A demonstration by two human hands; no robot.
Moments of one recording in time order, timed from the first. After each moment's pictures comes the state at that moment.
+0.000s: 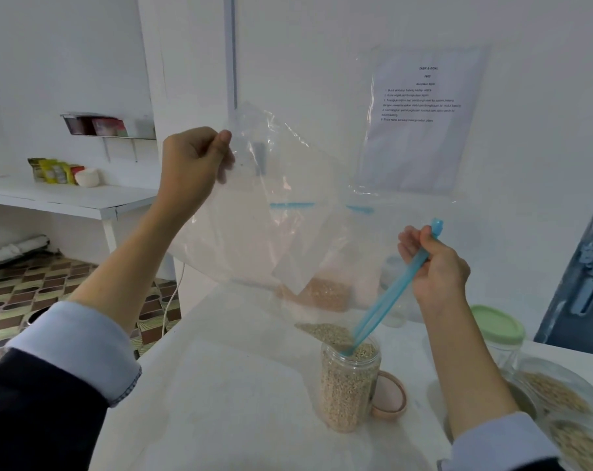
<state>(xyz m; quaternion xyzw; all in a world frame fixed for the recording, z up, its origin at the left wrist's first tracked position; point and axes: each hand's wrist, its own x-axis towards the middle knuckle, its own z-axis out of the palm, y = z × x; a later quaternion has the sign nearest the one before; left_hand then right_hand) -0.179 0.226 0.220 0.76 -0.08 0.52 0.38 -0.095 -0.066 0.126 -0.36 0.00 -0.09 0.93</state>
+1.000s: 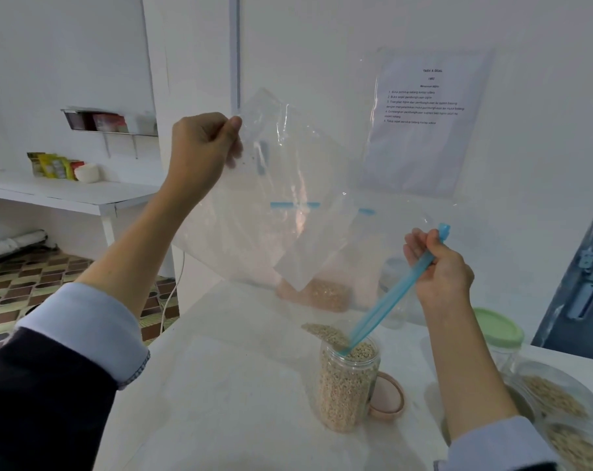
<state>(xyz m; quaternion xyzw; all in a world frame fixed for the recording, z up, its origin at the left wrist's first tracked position) -0.173 0.224 0.235 0.75 -0.10 0.52 0.39 -0.094 -0.070 0.124 -0.34 0.00 -0.09 0.94</state>
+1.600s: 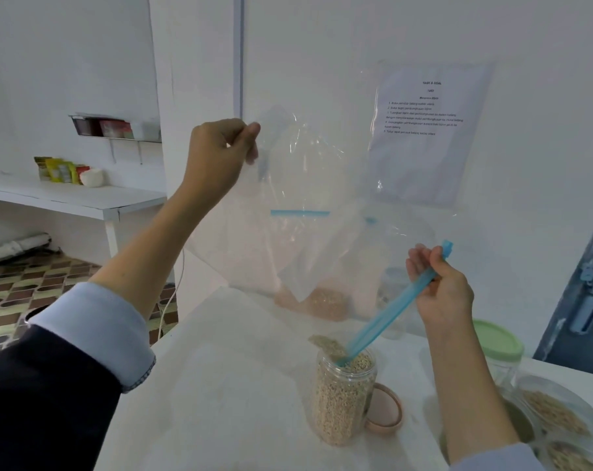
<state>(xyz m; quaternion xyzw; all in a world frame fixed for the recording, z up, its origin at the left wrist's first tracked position) -0.168 0.204 0.242 0.77 -0.09 0.52 0.36 -0.089 -0.082 0.113 -0.32 -0.03 -0.06 0.94</state>
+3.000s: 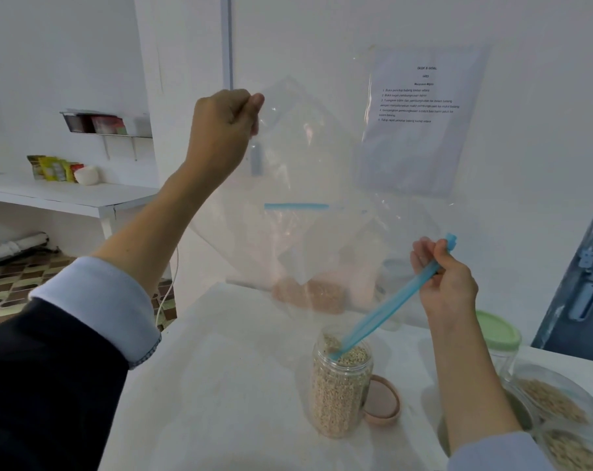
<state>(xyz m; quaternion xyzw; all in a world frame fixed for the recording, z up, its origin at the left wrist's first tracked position) -0.149 0.189 0.257 0.79 -0.10 0.53 0.27 -0.077 -0.091 0.107 -0.32 -0.01 -0.08 0.94</state>
